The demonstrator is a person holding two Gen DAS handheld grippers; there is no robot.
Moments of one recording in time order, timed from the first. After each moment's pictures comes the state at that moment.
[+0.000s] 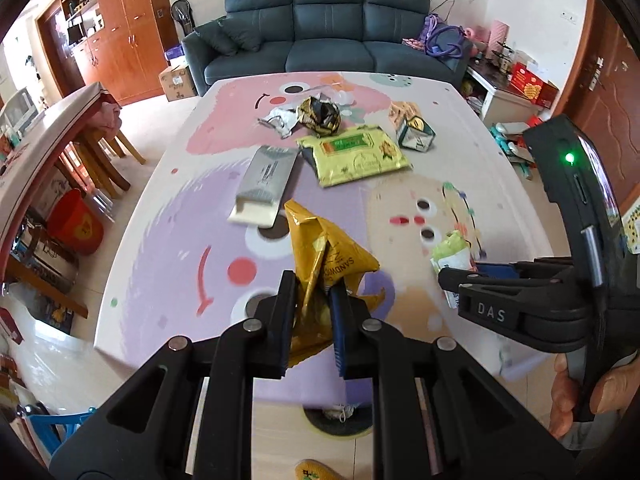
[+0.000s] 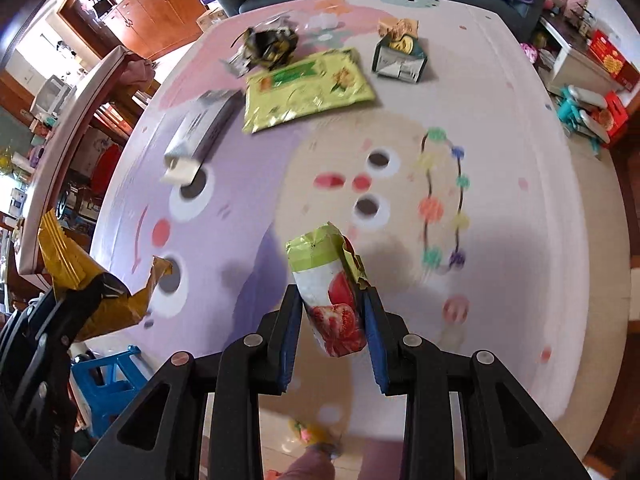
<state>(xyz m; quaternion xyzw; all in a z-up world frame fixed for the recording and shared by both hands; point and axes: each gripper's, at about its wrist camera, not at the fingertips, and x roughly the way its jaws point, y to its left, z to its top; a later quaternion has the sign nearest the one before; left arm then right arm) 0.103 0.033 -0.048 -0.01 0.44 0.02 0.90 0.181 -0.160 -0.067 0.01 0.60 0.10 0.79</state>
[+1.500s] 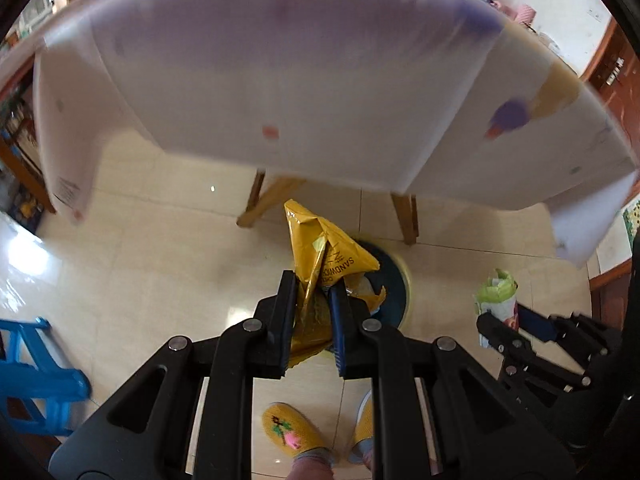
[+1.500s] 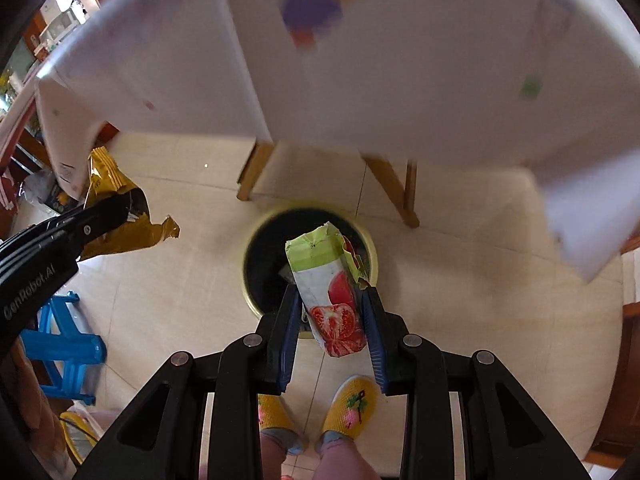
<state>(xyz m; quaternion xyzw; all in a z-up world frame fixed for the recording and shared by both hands) -0.066 0.052 -0.327 -0.09 0.51 0.04 0.85 -0.068 -0.158 -0.301 -0.06 0.58 0.08 0.81</state>
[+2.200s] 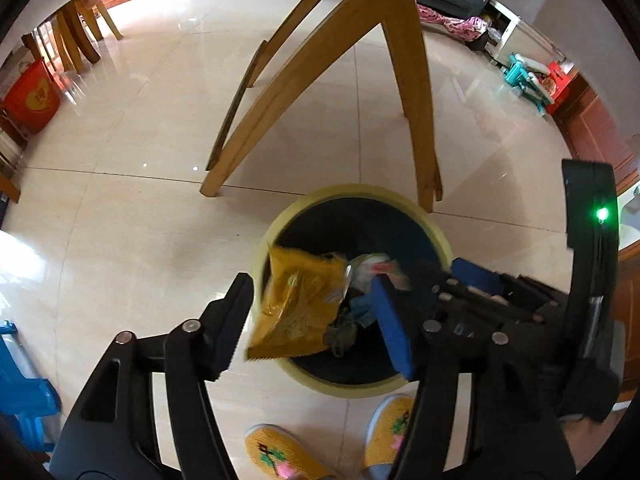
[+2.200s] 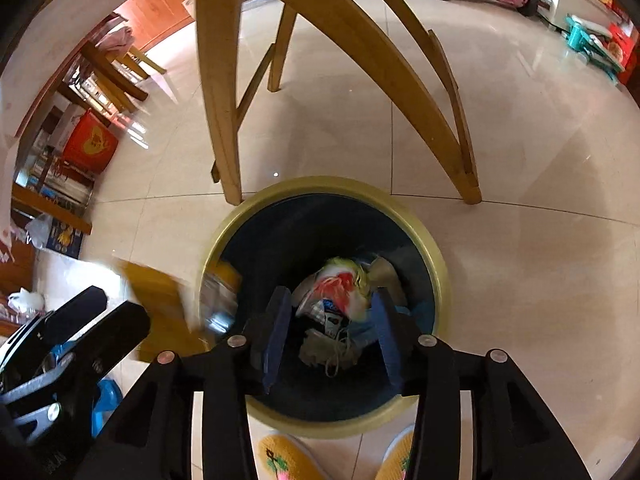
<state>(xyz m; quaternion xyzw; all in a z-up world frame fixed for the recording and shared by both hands) -0.008 0.025 -0.512 -0.08 0.54 0.01 0.84 0.015 -0.165 -0.503 0.04 0.59 0.10 0.80</state>
